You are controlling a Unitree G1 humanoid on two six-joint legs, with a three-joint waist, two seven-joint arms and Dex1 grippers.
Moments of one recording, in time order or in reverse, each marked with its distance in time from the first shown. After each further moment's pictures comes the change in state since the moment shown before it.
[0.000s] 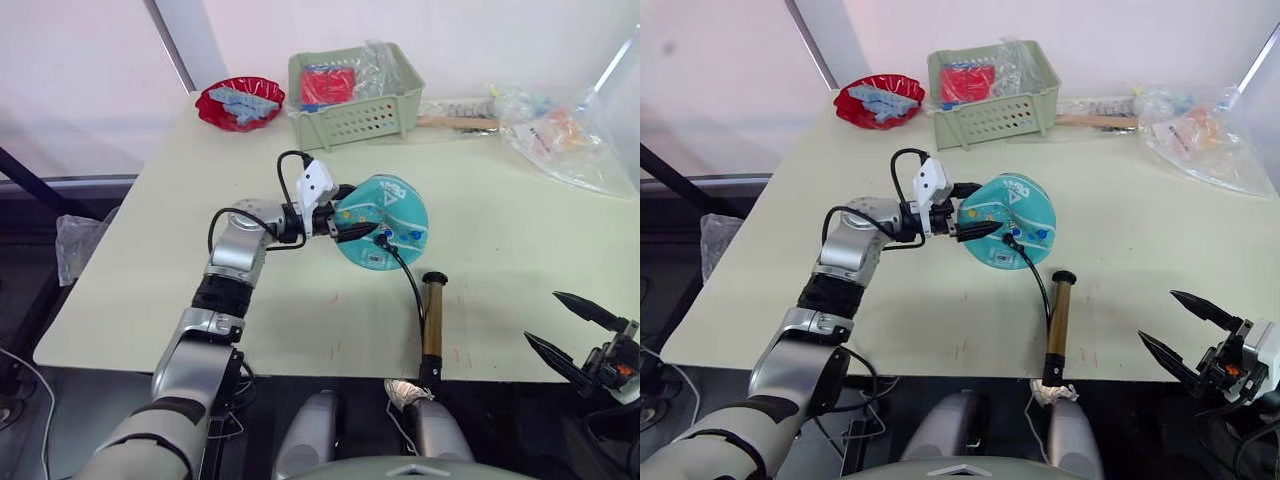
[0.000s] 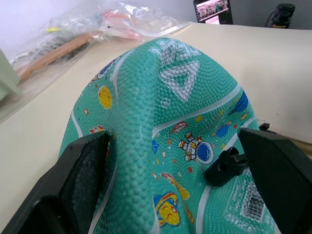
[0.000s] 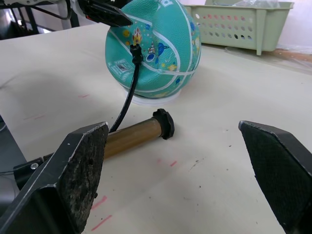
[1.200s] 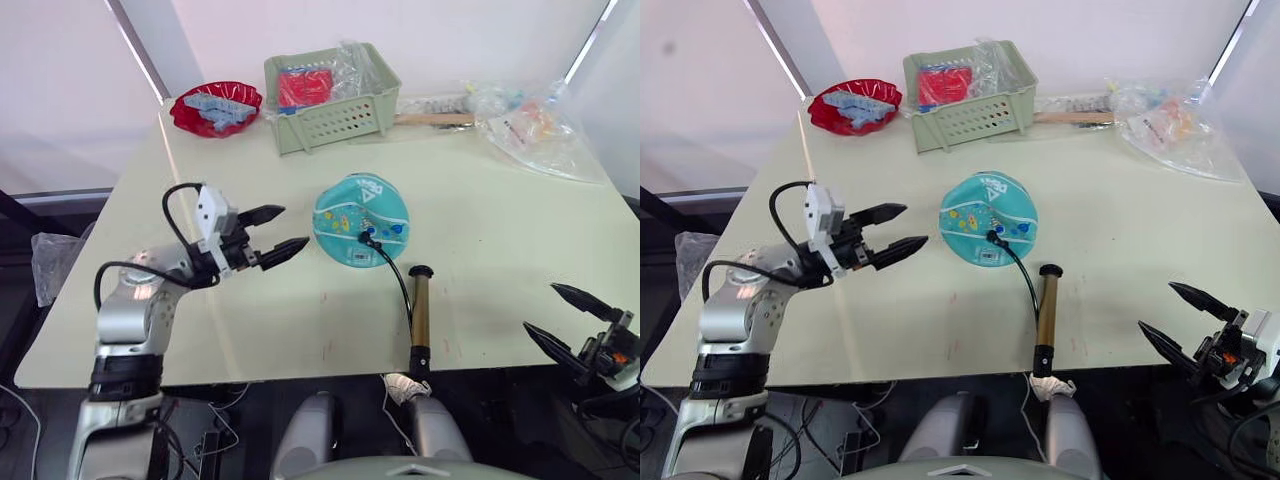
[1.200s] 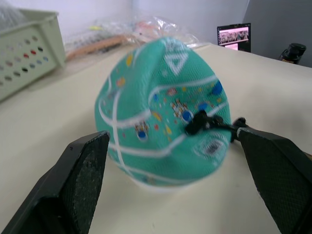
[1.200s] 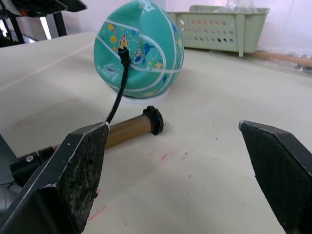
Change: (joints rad) left arm 0.496 0.237 0.306 -0.451 -0.297 0.195 0.054; right arm -0.106 -0.021 0.026 0.123 0.008 -0.008 0.037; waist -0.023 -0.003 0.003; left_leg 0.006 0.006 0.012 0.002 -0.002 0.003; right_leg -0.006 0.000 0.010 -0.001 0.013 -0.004
